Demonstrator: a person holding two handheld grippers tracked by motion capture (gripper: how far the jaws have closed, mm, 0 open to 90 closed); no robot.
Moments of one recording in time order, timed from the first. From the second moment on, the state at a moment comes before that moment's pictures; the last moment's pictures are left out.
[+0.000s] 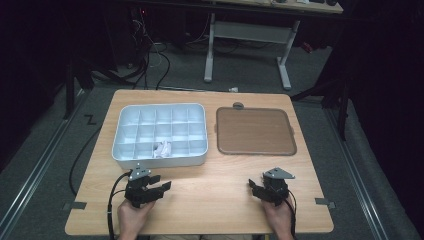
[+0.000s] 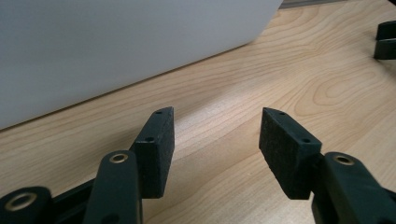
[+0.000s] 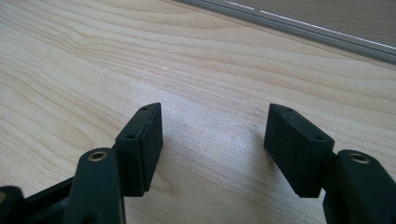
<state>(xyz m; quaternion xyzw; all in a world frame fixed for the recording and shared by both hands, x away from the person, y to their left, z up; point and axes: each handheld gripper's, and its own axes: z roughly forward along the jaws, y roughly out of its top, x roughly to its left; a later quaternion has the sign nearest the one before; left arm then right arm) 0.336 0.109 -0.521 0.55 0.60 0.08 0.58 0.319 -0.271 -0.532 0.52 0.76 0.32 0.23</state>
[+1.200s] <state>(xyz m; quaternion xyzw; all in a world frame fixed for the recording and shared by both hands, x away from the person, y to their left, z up) 0.347 0.077 -0.547 0.61 0.54 0.17 0.56 0.320 -0.271 -0.532 0.52 0.76 0.32 0.23</state>
